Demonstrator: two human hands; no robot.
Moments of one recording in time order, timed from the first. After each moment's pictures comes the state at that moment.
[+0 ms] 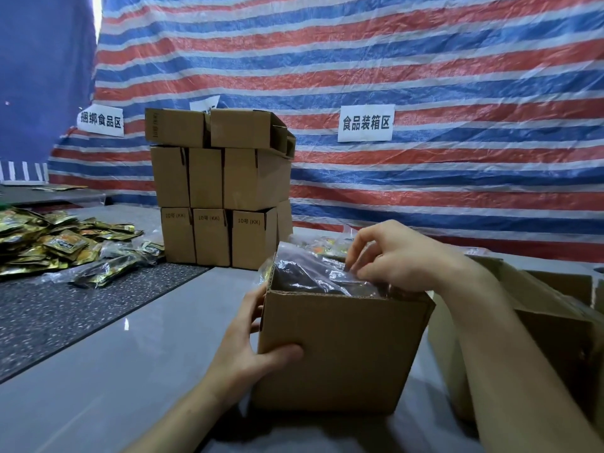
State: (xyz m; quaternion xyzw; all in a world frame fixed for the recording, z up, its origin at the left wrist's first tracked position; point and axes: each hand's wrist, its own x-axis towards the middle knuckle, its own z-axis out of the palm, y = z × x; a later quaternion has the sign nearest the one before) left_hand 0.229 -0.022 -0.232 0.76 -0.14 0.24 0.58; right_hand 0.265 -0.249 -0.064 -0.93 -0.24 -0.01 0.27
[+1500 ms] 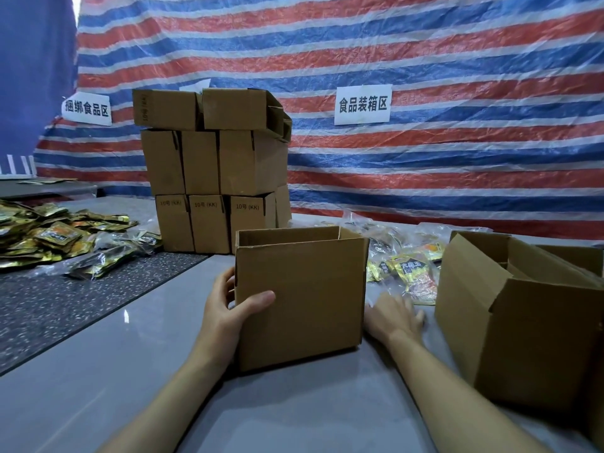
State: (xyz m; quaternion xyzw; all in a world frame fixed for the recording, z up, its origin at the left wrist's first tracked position) left_hand 0.268 0.010 -0.249 0.60 -0.06 0.24 0.76; right_hand 0.369 -0.237 -0.248 -0.97 0.09 -0.08 0.21
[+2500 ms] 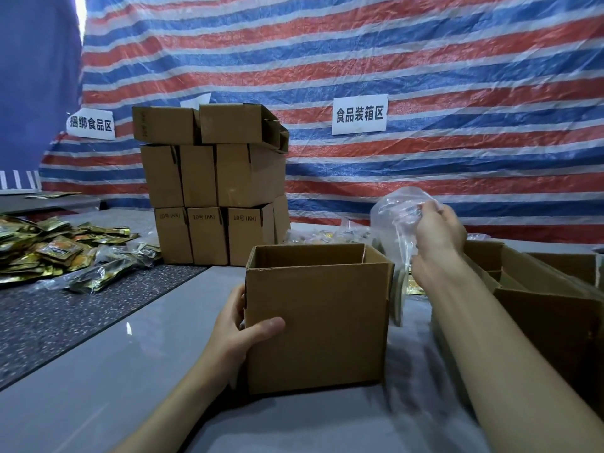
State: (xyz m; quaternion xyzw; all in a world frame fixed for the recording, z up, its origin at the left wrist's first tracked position) left_hand 0.253 -0.007 -0.238 0.66 -0.11 0.17 0.73; right_hand 0.325 -0.253 -0.103 -0.57 0.08 -0.28 0.77
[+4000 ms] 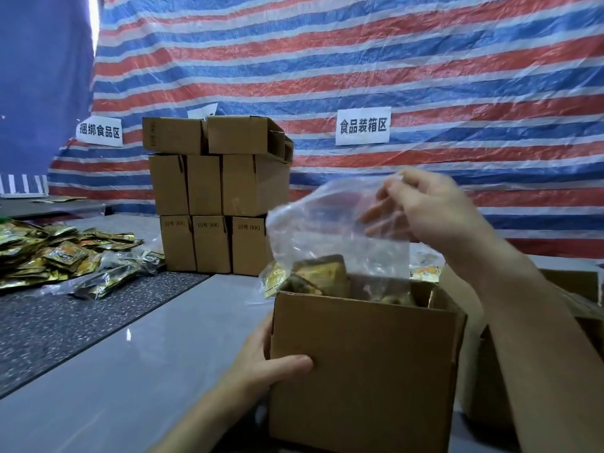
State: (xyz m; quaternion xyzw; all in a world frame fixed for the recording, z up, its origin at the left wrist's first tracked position) left_hand 0.231 -0.034 -0.232 0.69 -0.17 0.08 0.70; right_hand 0.243 -0.253 -0.041 -0.78 -0.23 -0.19 0.56
